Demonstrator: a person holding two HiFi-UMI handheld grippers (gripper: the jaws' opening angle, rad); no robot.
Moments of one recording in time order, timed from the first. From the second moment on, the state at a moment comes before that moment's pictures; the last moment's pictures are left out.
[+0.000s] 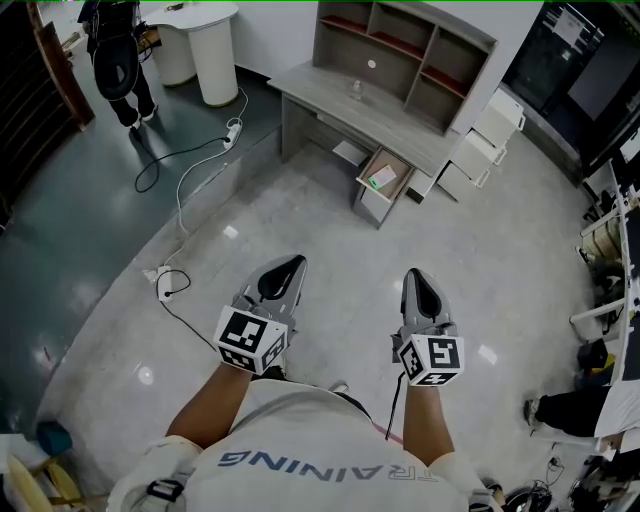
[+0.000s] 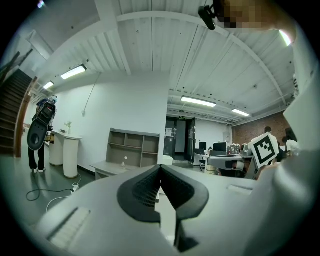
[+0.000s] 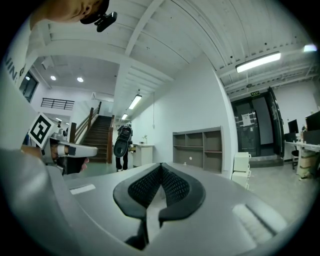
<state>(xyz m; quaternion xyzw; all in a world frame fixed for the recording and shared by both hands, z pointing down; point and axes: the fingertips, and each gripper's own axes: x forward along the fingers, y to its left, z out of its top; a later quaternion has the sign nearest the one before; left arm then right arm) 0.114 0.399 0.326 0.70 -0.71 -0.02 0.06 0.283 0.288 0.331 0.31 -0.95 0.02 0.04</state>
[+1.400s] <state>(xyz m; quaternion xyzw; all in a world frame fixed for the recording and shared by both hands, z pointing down) -0.075 0.254 0.358 0.71 -0.70 0.00 0.08 0.105 0.136 0.367 0.32 -0.94 0.10 0.03</state>
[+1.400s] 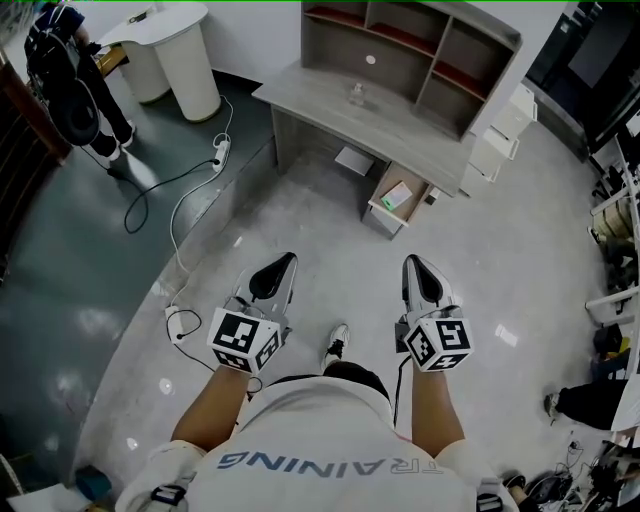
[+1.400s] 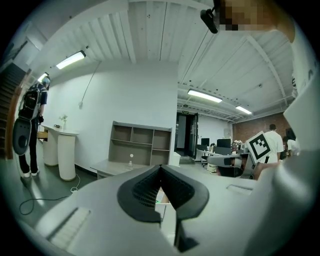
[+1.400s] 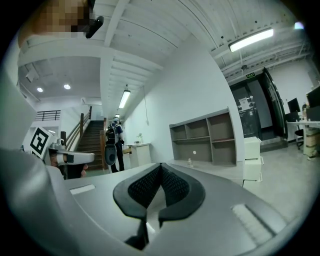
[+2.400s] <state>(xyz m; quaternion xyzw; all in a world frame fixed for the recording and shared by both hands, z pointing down) -0.094 -0.025 0.378 0.72 -0.68 0.03 0.10 0.109 -0.127 0.399 0.36 -0.93 0.11 0.04</state>
